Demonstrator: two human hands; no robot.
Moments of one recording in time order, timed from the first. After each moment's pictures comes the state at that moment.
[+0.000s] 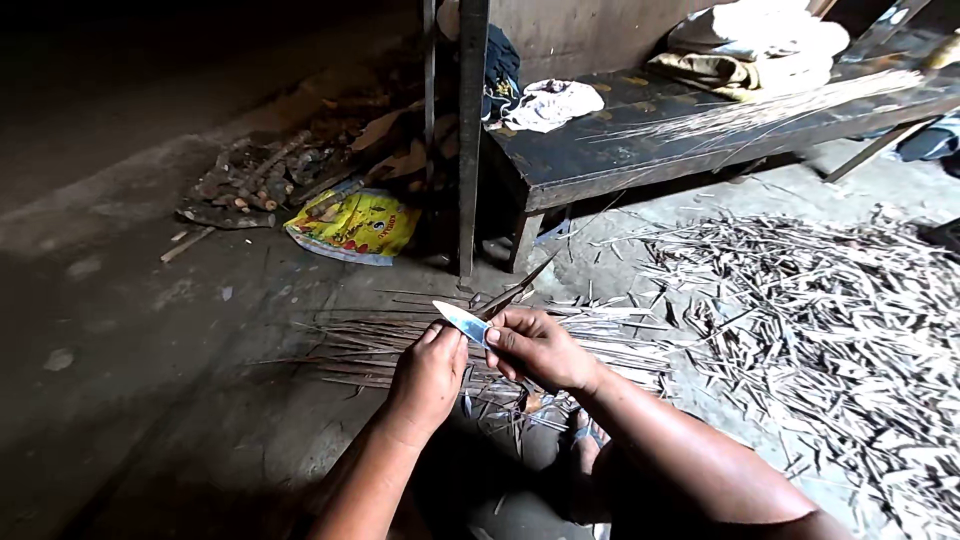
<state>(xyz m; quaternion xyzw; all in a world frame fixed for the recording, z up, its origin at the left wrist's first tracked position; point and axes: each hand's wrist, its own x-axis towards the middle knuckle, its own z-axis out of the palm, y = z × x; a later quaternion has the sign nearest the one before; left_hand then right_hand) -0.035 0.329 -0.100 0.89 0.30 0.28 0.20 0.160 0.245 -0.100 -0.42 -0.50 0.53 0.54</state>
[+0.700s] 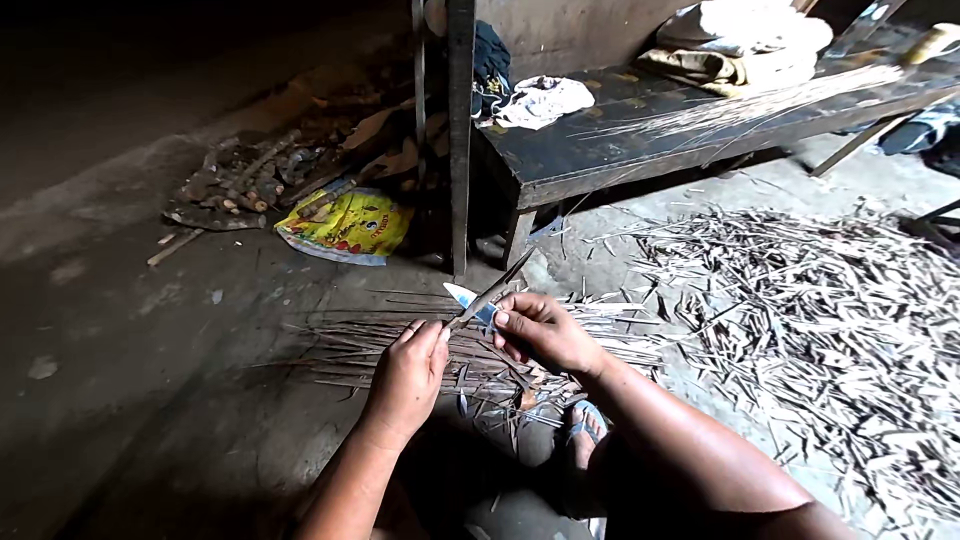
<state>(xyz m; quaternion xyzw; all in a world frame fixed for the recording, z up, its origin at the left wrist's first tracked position) -0.045 0.337 -0.097 0.88 0.30 0.30 0.23 0.182 0.244 -0.100 -0.43 -0.50 0.50 0.55</state>
